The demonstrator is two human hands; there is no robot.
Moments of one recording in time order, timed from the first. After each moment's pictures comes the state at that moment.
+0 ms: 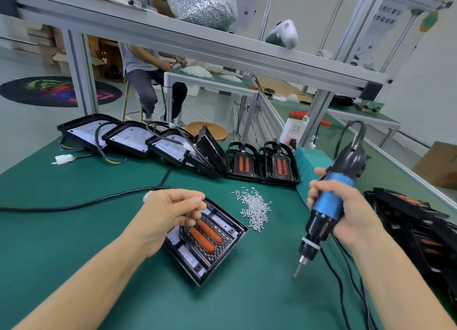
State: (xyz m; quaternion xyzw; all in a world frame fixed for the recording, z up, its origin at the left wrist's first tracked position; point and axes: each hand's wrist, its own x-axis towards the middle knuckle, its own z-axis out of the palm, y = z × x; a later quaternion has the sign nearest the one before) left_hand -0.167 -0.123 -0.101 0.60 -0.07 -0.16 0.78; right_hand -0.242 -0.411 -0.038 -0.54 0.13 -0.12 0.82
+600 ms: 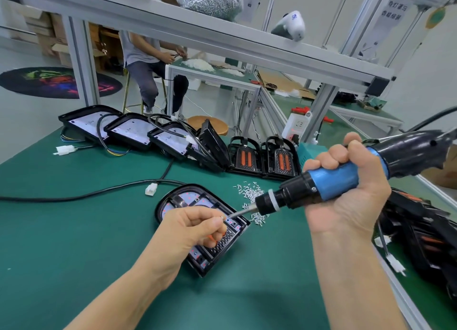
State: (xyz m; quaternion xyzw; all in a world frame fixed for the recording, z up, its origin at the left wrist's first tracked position) left_hand -0.217 -0.137 -0.110 0.57 -0.12 -0.18 0.79; right_hand -0.255 -0.317 0.000 -0.34 -0.07 -0.31 0.89
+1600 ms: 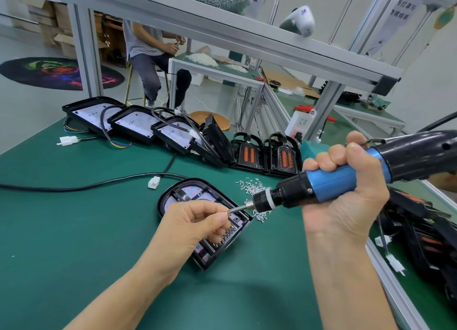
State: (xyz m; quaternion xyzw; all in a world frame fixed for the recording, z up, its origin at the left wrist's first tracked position) left_hand -0.226 -0.136 -0.107 0.59 -0.15 -0.12 0.78; right_hand -0.258 -0.303 -0.005 -0.37 -0.08 -0.34 0.86
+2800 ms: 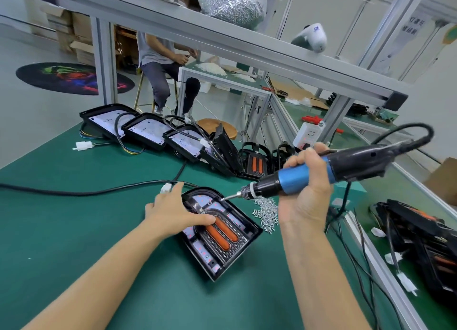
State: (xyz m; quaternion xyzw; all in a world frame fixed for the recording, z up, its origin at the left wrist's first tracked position) left_hand -0.140 -0.109 -0.135 0.93 -0.02 -0.12 0.35; right_hand -0.200 -0.292 -0.035 -0.39 -0.02 -0.36 0.85
